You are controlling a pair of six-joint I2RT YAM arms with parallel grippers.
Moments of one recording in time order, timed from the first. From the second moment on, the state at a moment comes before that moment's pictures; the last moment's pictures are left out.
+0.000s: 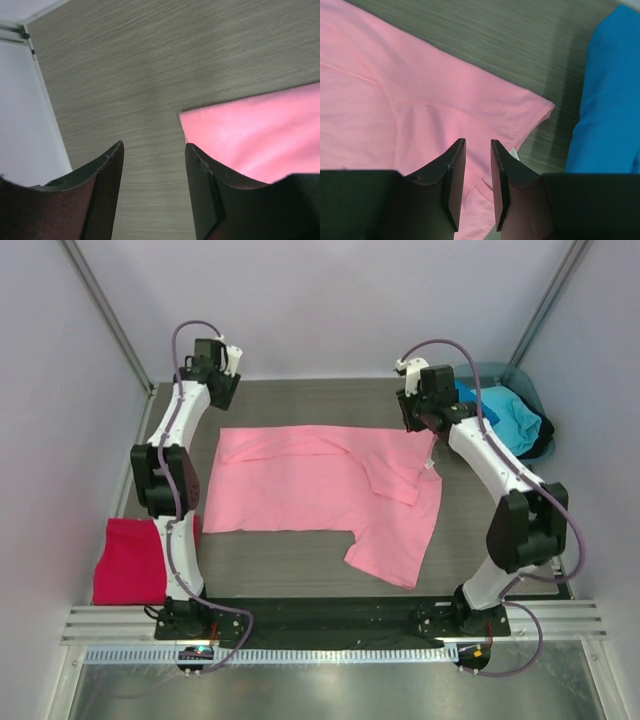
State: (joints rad) left arm -0.08 2.13 1.99 -0.69 -0.16 0.36; right arm 0.24 1.61 1.42 -0.45 0.01 -0.18
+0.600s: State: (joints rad) left arm -0.05 2.42 2.27 -0.93 -0.07 0.26; right arm 0.12 2.02 1.71 -0.51 0.09 -0.27
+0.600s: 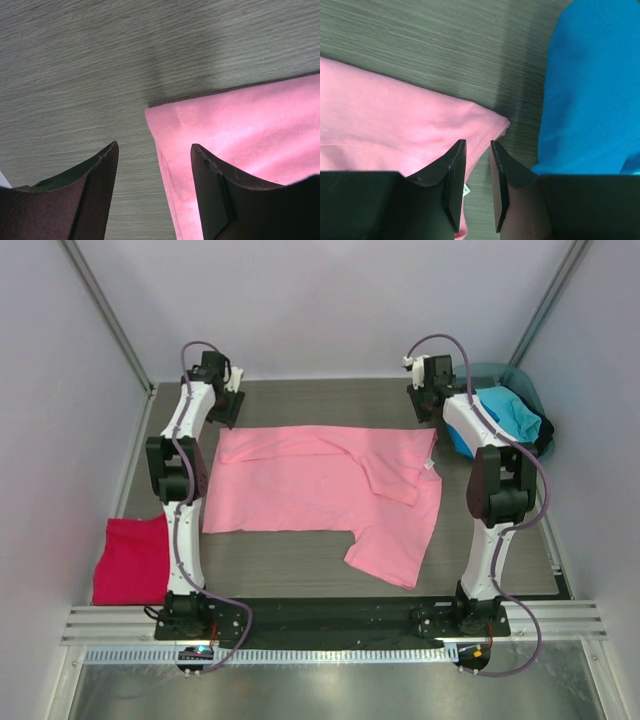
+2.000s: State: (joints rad) left arm -0.04 2.47 2.30 -0.96 -0.04 0.23; right arm 0.07 2.29 1.85 -0.53 0.23 -0.35
